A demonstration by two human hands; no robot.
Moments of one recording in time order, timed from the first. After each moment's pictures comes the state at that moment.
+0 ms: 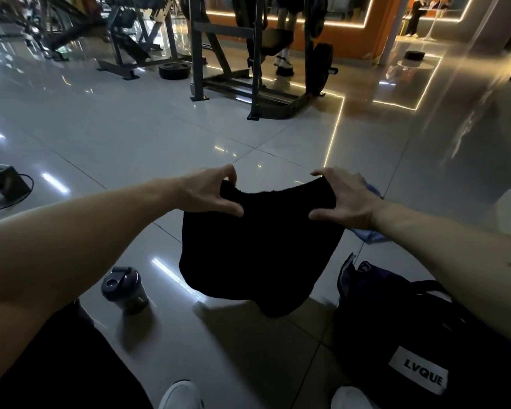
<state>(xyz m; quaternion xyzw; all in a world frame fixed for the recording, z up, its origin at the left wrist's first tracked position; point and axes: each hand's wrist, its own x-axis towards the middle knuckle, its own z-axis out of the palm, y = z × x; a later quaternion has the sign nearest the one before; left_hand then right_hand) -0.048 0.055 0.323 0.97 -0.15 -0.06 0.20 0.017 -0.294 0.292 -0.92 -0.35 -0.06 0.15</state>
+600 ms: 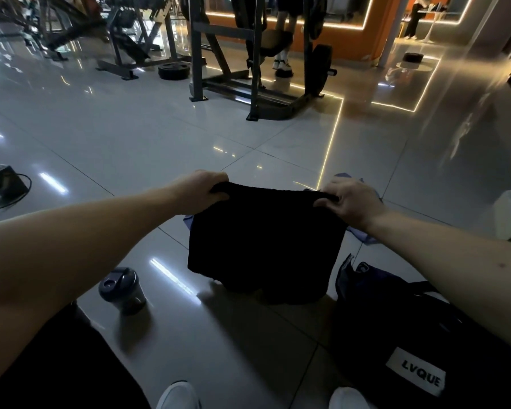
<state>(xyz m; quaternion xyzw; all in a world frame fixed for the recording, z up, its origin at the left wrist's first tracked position) -0.038 0.069 0.296 0.98 -0.14 0.05 0.16 0.026 -0.299 0.273 -0.91 -0.34 -0.18 0.13</state>
